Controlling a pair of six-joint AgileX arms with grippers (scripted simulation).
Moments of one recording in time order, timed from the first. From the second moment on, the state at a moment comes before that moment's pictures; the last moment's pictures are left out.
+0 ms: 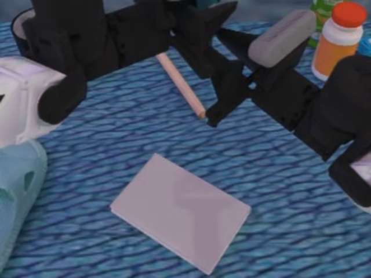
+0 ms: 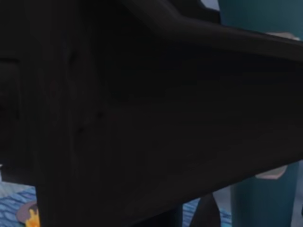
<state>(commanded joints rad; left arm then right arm) -0.53 1.56 1.01 0.52 0.52 0.10 0.63 1.61 0.72 1.03 -0.15 0.04</state>
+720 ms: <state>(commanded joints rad) -0.53 1.56 1.01 0.52 0.52 0.10 0.63 1.61 0.72 1.03 -0.15 0.04</state>
